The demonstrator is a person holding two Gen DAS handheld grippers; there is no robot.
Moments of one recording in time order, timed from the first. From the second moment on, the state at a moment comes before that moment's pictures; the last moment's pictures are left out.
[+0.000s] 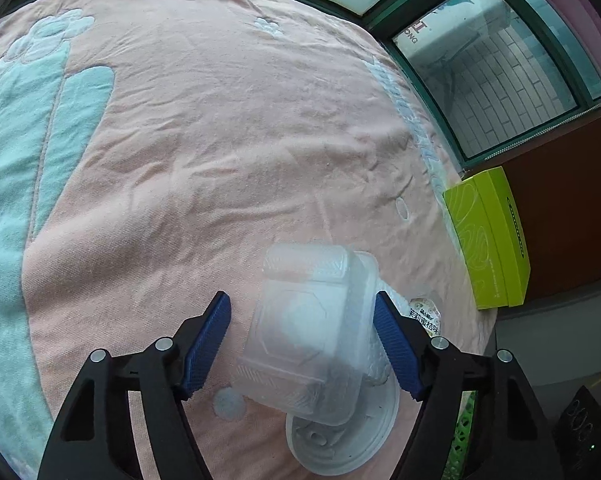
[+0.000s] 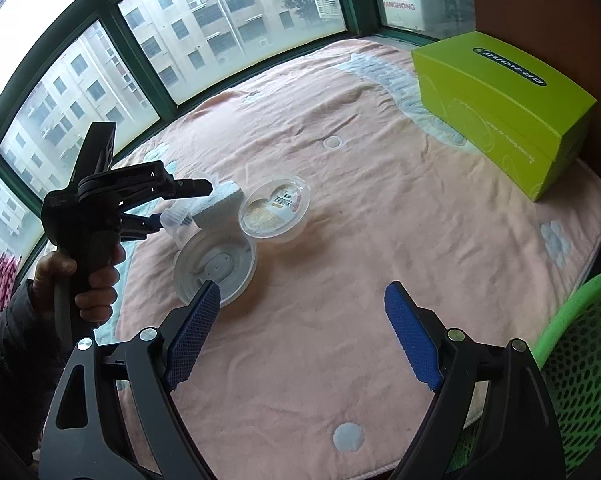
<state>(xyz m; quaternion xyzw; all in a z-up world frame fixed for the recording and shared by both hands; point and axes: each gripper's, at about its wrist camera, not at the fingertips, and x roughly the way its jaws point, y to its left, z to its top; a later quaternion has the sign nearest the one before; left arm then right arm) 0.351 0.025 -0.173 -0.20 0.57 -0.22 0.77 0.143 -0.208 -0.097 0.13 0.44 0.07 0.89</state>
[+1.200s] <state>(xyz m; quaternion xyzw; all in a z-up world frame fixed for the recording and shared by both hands) 0.291 0.054 -0.099 -0.08 0.48 -0.12 0.87 0.244 -0.157 -0.145 0.02 0.48 0.08 0.87</state>
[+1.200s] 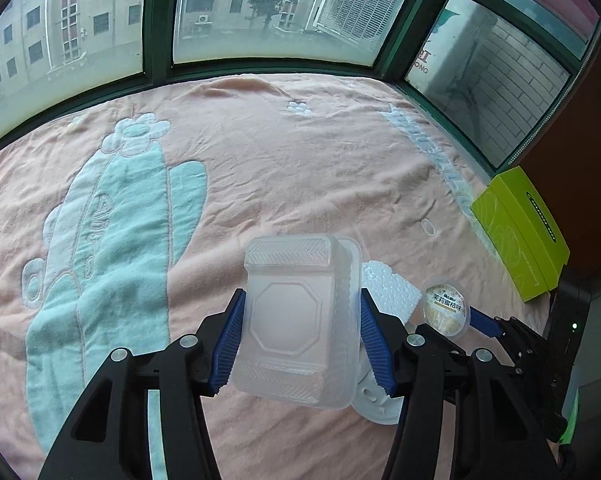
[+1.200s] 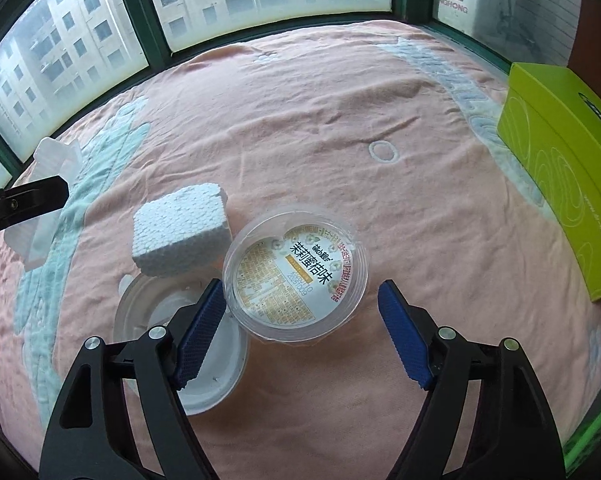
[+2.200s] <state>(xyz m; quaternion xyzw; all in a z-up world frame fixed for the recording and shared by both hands) 0.194 0.001 -0.061 -0.03 0.44 -0.15 0.89 0.113 -0.191 -0.088 0.05 0.43 0.05 0.90</state>
